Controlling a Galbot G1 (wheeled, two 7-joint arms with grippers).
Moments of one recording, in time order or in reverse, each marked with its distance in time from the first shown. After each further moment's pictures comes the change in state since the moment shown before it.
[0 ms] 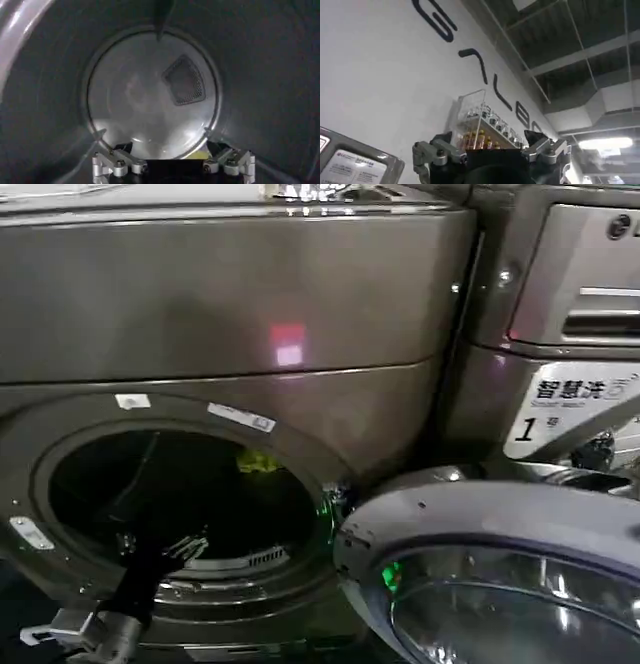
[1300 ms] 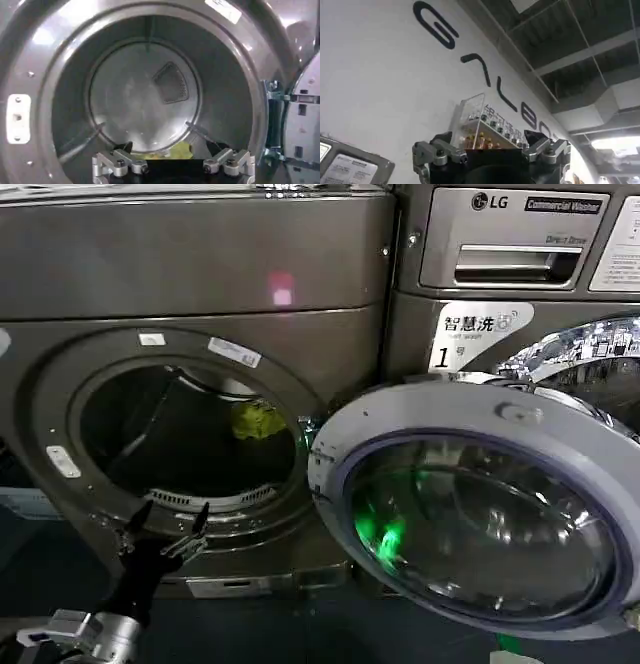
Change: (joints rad) left arm 0.006 -0.002 -0.007 -0.009 -0.002 0.000 0.000; right arm 0.022 0.014 -0.096 0.116 0.063 -0.007 0.004
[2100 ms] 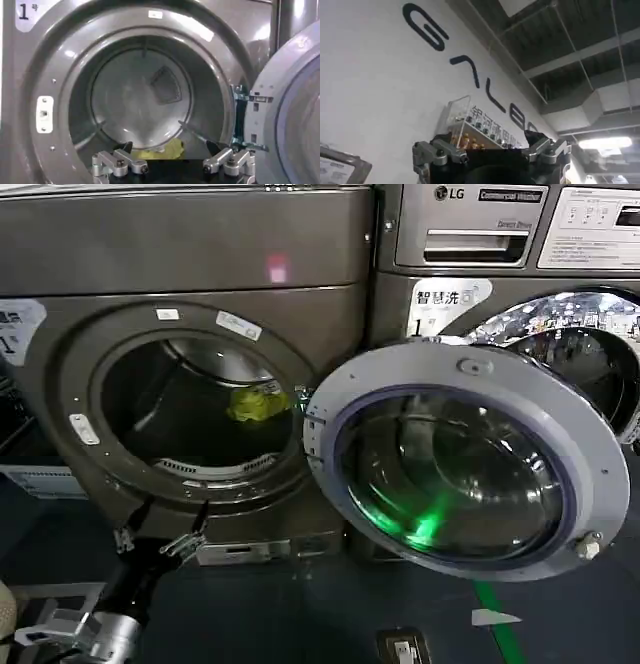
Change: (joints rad) left arm 0.001 0.006 0.000 -0.008 -0.006 -0.001 0.000; right arm -0.016 0.004 0.026 0.002 0.007 -0.002 0.008
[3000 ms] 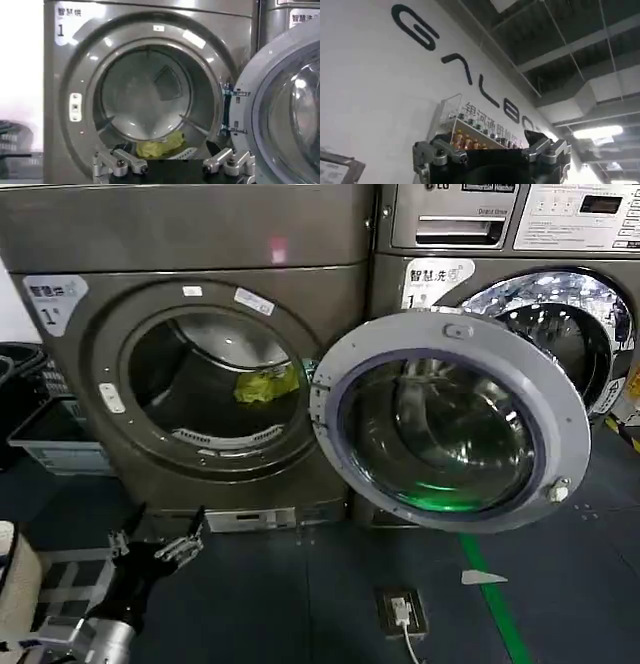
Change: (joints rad) left arm 0.002 0.004 -0.004 -0.003 0.006 0.000 0.001; right arm 0.005 -0.012 0.011 -0.028 0.001 -0.028 0.017
